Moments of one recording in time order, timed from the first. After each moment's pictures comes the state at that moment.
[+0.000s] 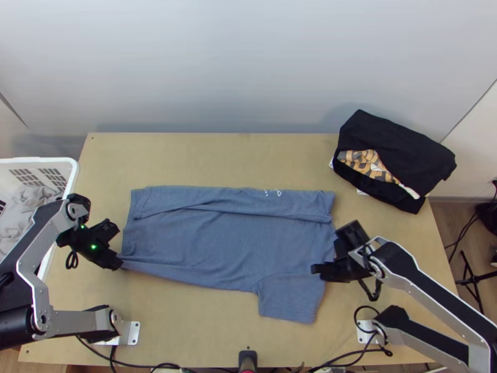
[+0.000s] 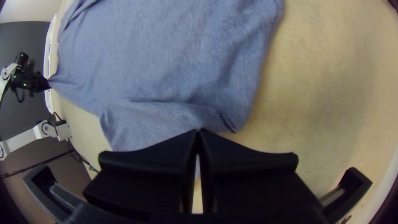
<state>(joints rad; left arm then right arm) 0.34 1.44 0.90 -1.21 0.10 0.78 0.54 1.05 0.61 -0.86 -0.29 0.57</state>
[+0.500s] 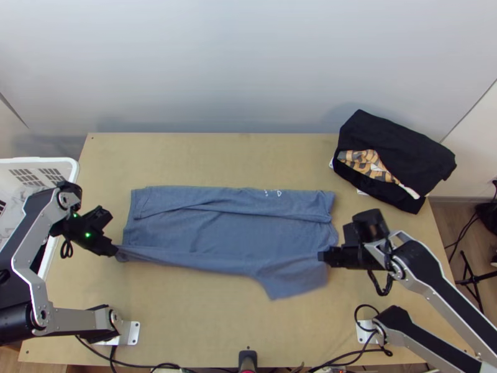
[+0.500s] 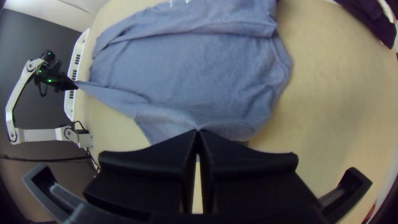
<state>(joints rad) 0.35 1.46 1.03 -1.23 0.11 0.75 0.50 0.95 0.77 -0.87 -0.29 0.51</state>
